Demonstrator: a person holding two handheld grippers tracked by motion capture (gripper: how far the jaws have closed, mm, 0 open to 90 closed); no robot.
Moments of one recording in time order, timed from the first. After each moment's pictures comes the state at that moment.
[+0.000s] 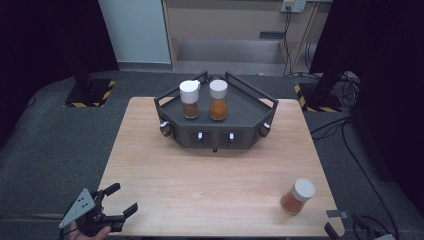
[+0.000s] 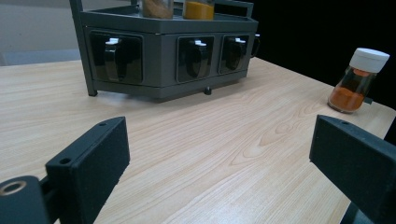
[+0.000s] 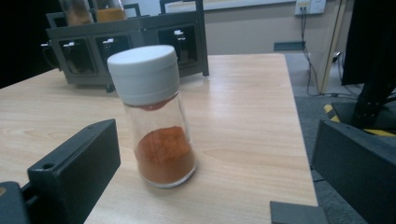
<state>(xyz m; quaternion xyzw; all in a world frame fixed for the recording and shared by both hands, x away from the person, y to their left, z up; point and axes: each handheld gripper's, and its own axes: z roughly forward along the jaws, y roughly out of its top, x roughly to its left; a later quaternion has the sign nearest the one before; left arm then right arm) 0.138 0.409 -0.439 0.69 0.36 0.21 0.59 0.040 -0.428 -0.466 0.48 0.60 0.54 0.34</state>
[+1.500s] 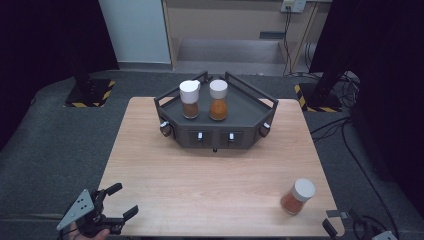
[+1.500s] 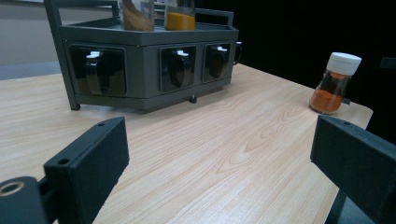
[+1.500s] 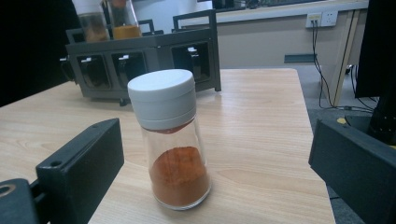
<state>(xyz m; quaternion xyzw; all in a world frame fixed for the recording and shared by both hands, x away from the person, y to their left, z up) 0.140 0.412 -0.440 0.69 0.33 0.20 0.61 0.046 -0.426 -0.463 0.46 0.59 0.56 0.34</state>
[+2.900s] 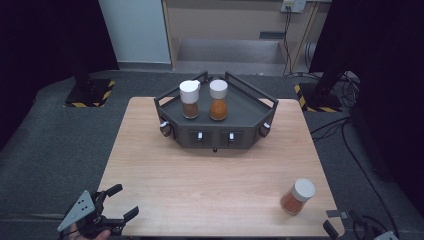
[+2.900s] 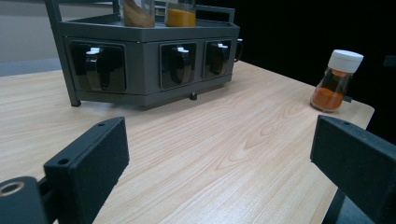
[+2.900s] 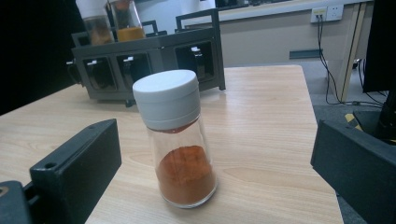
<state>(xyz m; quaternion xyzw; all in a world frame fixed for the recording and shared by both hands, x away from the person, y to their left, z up) 0.138 0.411 -0.439 0.69 0.33 0.20 0.61 0.045 -0.430 -0.461 0.47 0.59 0.57 0.32</state>
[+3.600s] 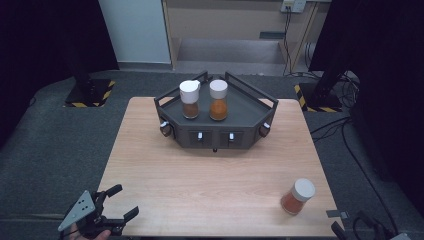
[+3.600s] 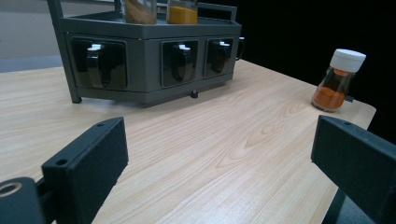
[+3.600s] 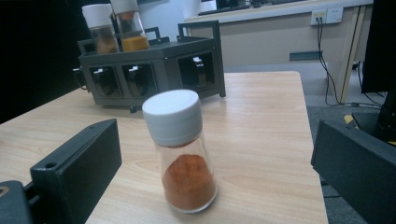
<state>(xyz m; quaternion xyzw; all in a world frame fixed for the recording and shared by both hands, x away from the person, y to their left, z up) 0.138 0.410 -0.440 0.69 0.34 0.20 0.61 0.036 -0.437 -0.430 0.47 0.60 0.57 0.32</state>
